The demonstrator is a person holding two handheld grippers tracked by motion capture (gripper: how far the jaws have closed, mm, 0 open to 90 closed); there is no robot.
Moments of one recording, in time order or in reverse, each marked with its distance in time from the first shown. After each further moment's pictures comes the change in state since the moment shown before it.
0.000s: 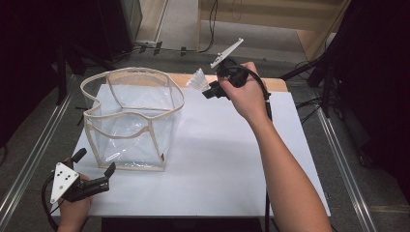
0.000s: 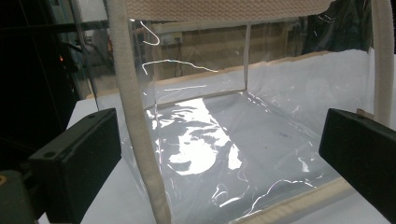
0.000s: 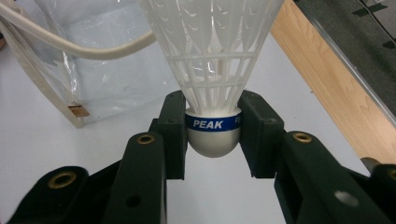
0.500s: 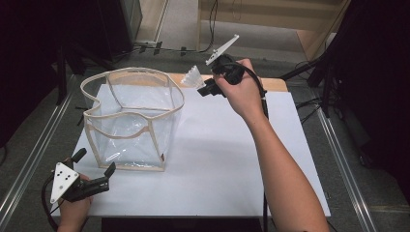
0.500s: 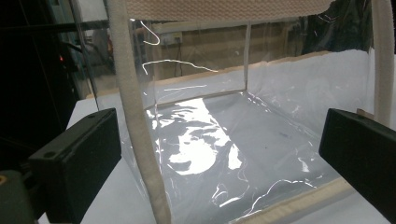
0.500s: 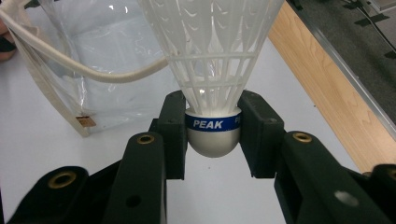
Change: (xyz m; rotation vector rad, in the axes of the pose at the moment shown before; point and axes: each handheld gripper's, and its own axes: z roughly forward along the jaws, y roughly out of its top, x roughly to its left) left arm 0.000 0.000 0.000 -0.002 0.000 -0.002; right arm 0.005 0.013 0.000 -0.015 0.011 -0.020
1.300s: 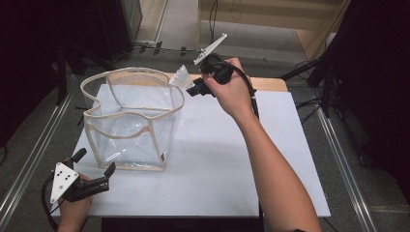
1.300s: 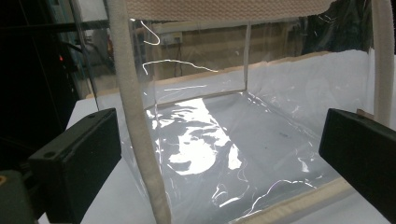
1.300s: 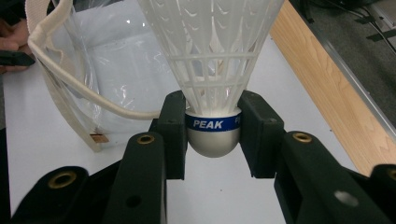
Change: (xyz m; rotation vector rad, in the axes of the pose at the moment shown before) left arm 0.000 0.000 0.000 0.002 0.000 -0.002; right arm 0.014 0.020 0.013 -0.022 0.032 -0.029
